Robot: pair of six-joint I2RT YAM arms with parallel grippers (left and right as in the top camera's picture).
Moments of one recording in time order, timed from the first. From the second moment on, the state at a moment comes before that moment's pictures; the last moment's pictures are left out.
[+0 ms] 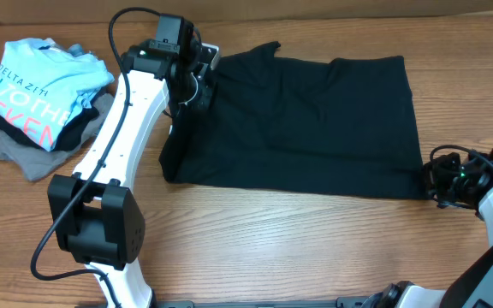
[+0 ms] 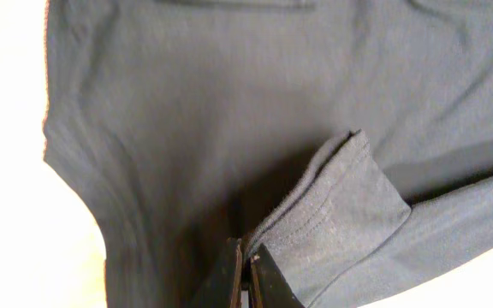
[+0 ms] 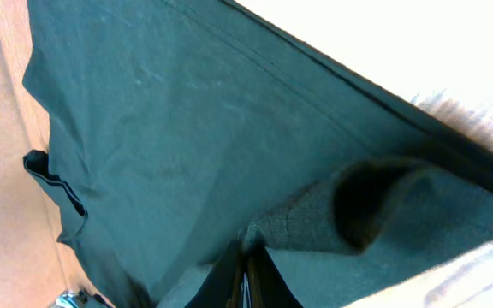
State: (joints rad) left arm -0.22 1.95 1.77 -0.99 0.20 0.09; right arm -0.59 1.50 0.82 -0.54 -0.56 0.64
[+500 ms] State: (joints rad) left arm -0.22 1.95 1.77 -0.85 0.19 0.09; right arm -0.58 1.50 0.82 -0.44 -0.54 0.72
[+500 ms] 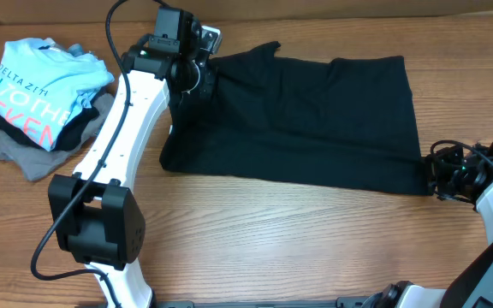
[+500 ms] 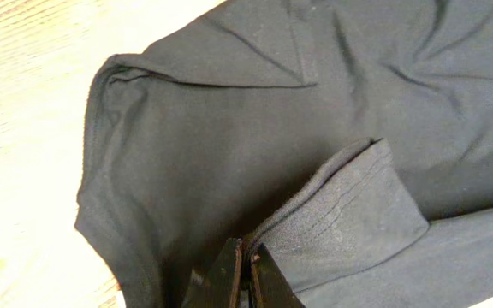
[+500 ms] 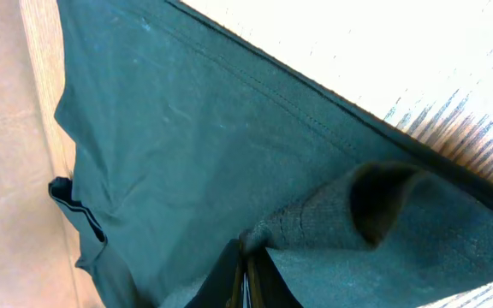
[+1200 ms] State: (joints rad) left arm -0.19 1.95 1.77 -1.06 0.14 0.08; right arm -0.60 1.51 0.82 -0.34 -0.58 0.66
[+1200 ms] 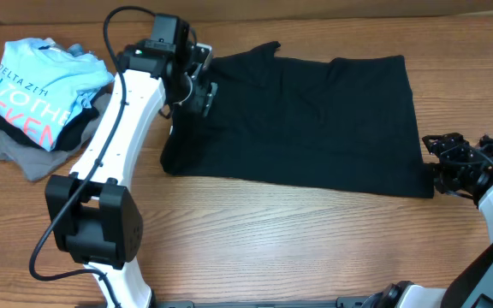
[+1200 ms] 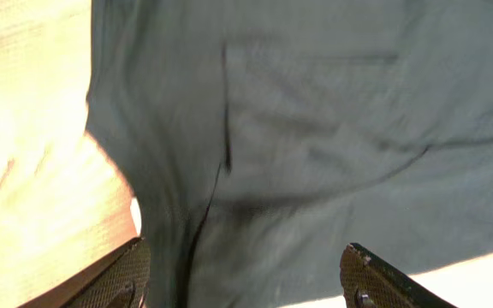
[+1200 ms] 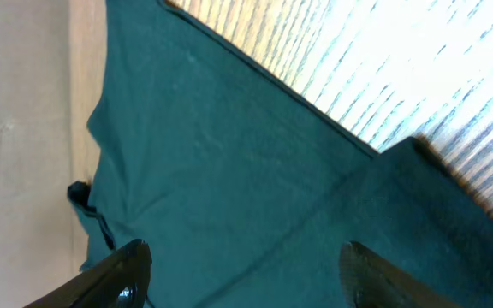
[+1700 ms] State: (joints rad) left arm -0.16 1.95 1.71 -1.15 0.16 0.06; right arm -0.61 1.51 0.82 -0.50 -0.49 0.53
